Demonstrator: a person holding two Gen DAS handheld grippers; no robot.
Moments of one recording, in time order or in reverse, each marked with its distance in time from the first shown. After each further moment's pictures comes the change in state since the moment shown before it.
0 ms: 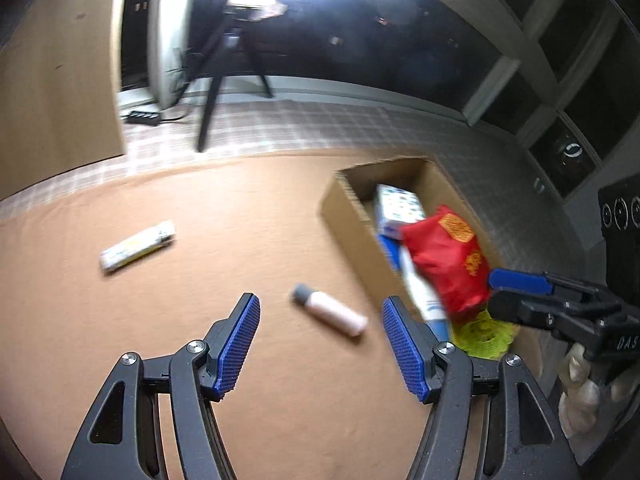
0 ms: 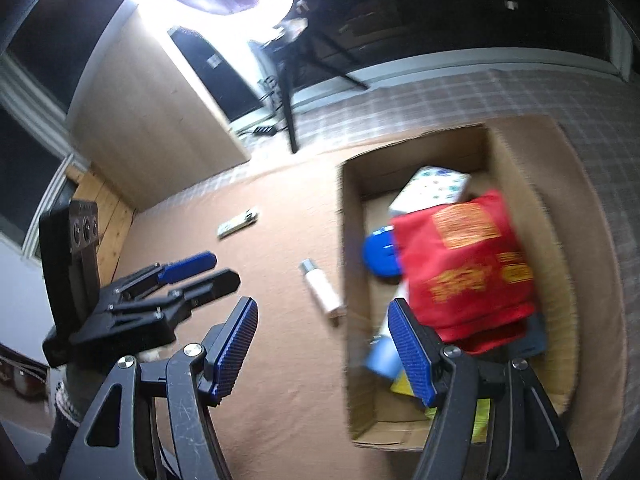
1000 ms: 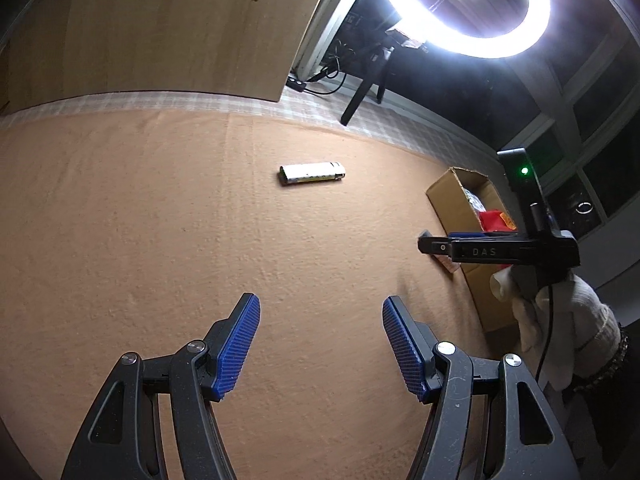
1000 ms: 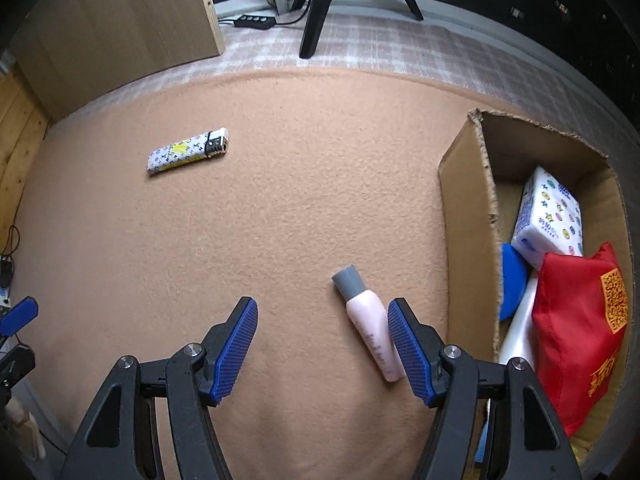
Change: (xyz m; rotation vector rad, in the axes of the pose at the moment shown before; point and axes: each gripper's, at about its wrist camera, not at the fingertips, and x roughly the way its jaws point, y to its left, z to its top) left arm -0.092 0.159 -0.102 -0.201 -0.044 -0.003; right arm 0.155 0.079 0.021 -0.154 0.263 -0.359
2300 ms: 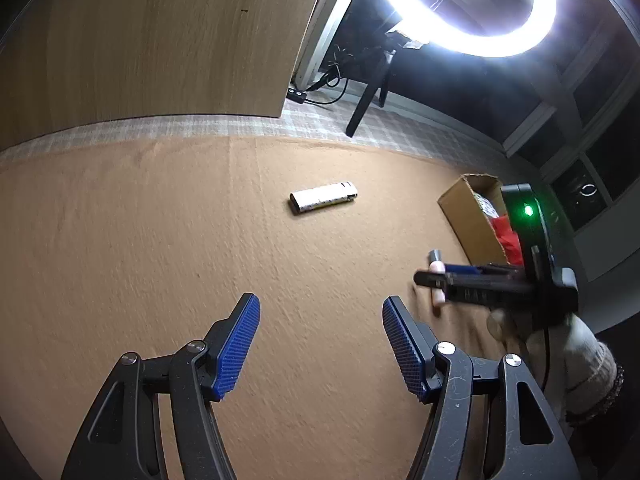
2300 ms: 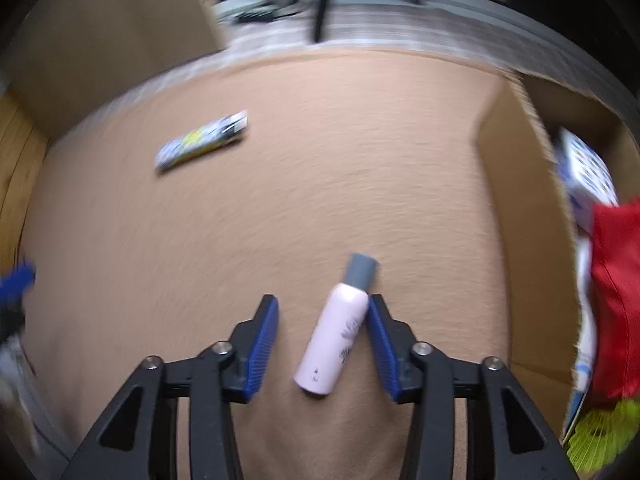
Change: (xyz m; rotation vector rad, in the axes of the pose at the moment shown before) left arm 0.013 0.006 0.034 0.067 0.013 0.033; right arm 0.012 0.019 -0.022 0.033 -0.025 0.056
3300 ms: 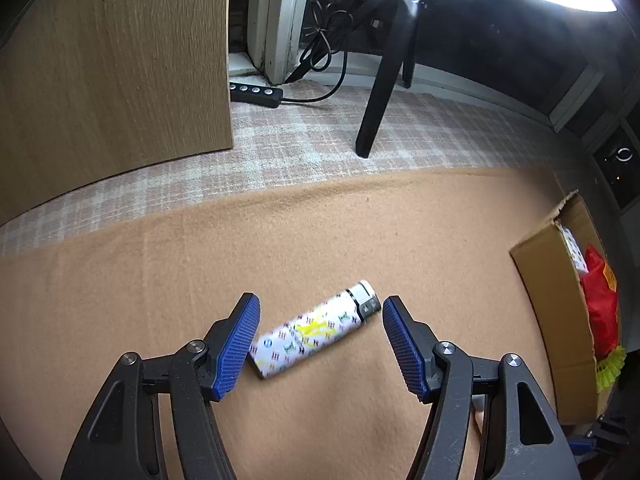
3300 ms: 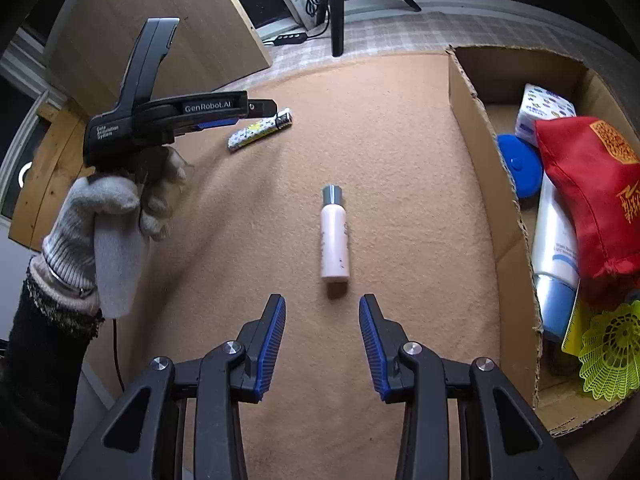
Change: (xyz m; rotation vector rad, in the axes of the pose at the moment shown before) left arm 0.157 -0.028 0.110 0.100 0.093 0.131; right arm -0.060 -0.033 -0.065 0.068 -0.059 0.219
